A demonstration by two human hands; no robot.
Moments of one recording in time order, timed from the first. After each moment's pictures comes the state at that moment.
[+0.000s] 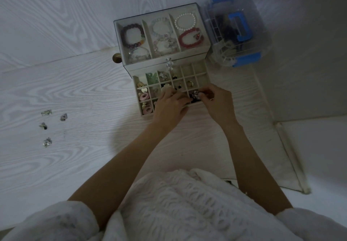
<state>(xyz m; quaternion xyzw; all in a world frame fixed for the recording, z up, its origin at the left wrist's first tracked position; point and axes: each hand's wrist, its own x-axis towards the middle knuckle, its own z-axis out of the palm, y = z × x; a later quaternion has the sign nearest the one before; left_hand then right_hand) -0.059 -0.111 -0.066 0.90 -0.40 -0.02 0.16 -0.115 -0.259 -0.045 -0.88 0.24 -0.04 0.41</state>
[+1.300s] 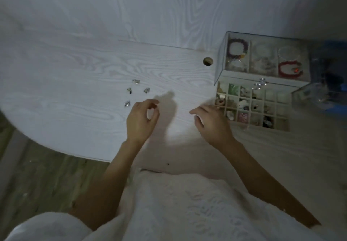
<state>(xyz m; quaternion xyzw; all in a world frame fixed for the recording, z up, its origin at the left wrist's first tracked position) -0.092 0.138 -0.047 0.94 0.01 0.07 0.33 -0.087 -0.083 -0.038 -0.95 -0.16 0.01 0.28</state>
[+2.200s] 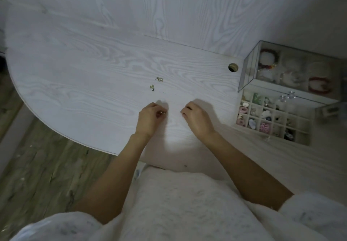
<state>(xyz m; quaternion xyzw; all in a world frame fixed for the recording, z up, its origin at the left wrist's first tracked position) -0.077 0.200 -0.088 0.93 0.08 -0.04 0.37 -0.048 0.023 -0.092 -0.94 -0.24 0.06 0.23</state>
